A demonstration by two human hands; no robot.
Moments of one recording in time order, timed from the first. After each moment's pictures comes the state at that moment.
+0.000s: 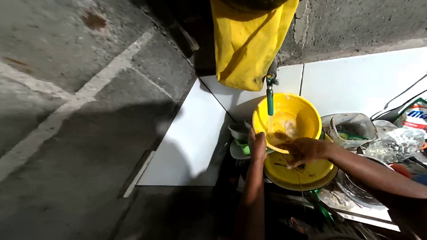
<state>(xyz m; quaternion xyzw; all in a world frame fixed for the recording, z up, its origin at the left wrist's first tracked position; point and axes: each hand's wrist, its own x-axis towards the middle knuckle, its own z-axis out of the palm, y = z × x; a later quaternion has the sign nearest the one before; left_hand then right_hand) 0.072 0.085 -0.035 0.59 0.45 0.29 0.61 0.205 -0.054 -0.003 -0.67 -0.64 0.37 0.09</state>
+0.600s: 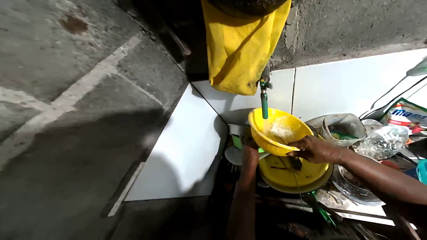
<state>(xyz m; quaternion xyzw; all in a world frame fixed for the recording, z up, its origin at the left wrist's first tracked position) 0.047 0.122 -0.093 0.89 0.39 0.07 0.24 0.212 -0.090 -0.002 -0.65 -0.67 0.24 0.27</state>
